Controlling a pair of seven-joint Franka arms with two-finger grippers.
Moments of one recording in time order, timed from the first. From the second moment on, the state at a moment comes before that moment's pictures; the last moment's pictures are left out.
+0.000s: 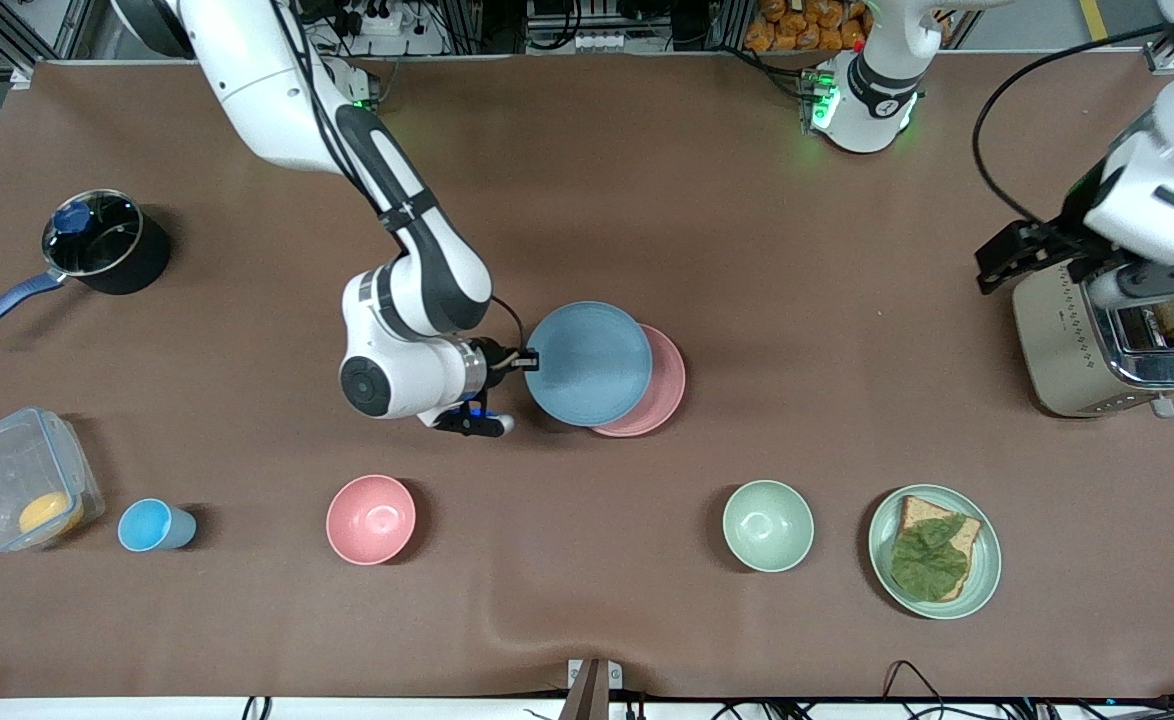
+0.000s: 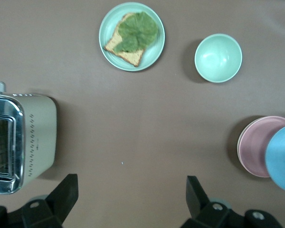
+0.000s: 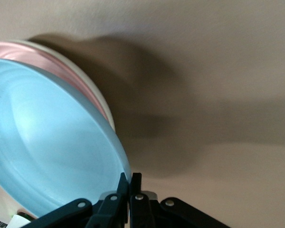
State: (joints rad) left arm -0.03 0.03 -0.13 -1.52 0.02 1.60 -0.28; right arm 0.55 0.71 -0.05 -1.54 0.68 1.97 0.27
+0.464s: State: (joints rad) left arm 0.00 0.03 -0.05 -1.48 -0.07 1.52 -0.22; right arm 0.61 0.74 -0.05 -1.54 0.73 2.06 0.27
